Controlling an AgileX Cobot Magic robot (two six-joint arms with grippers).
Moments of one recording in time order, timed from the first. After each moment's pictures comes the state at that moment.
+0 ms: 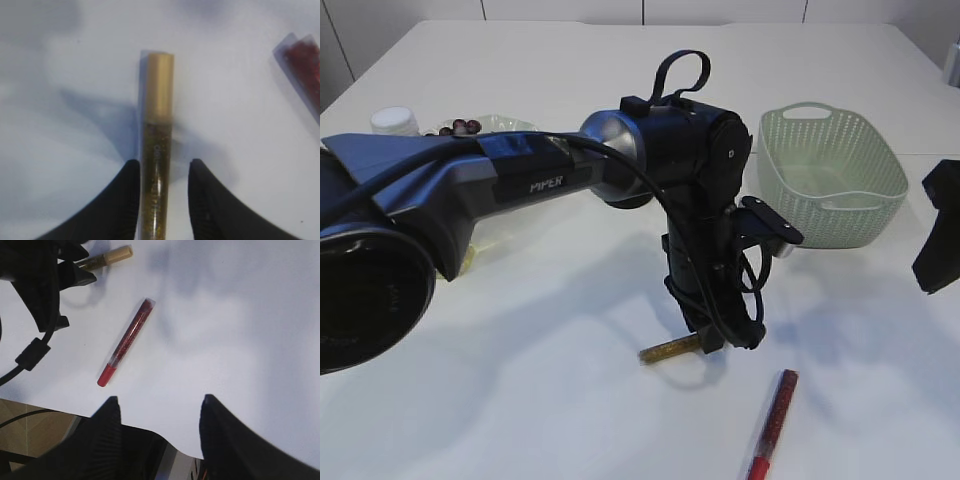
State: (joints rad) left arm -0.82 2.51 -2.14 -0.11 1.22 0.35; right arm 0.11 1.31 -1.08 0.23 1.24 -0.01
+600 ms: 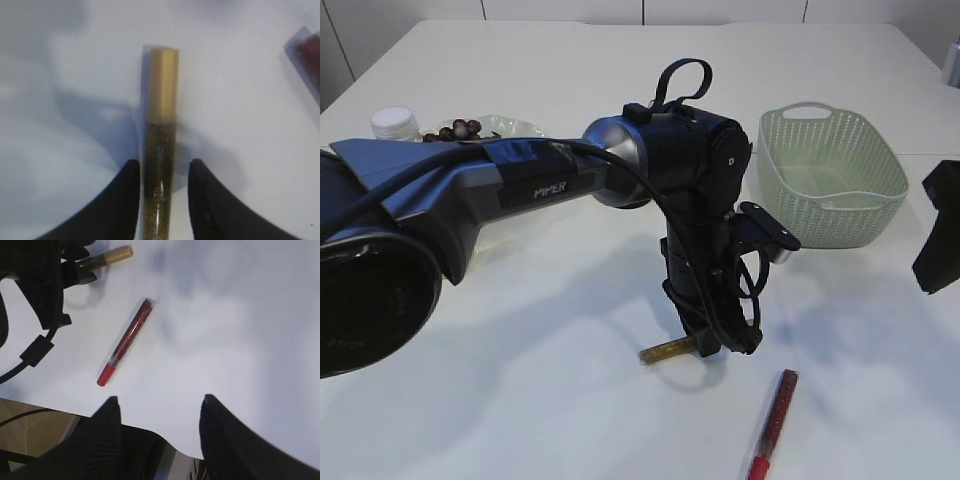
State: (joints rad) left arm -0.82 2.52 -2.14 -0.10 1.22 0.35; right arm 0.11 1.31 -1.08 0.23 1.24 -0.01
